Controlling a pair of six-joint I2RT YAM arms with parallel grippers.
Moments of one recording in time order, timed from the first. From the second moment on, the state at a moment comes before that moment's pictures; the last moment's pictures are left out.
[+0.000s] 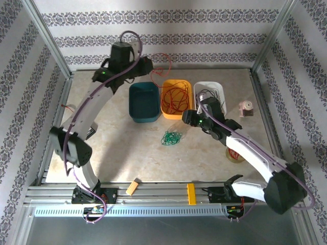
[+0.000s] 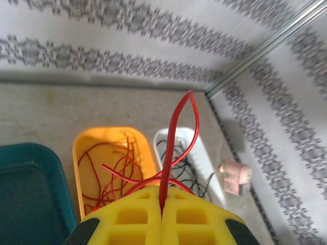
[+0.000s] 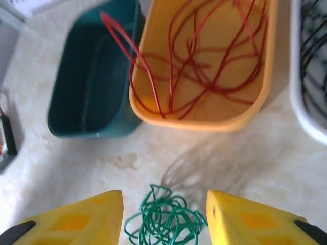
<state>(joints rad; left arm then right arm) -0.37 1.80 1.89 -0.55 0.27 -0.51 0.47 1.17 0.86 -0.34 -0.08 0.59</state>
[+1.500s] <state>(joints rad) -0.55 2.53 2.36 -0.71 -0.10 -0.49 0.42 1.04 0.82 -0.41 -0.03 0.63</state>
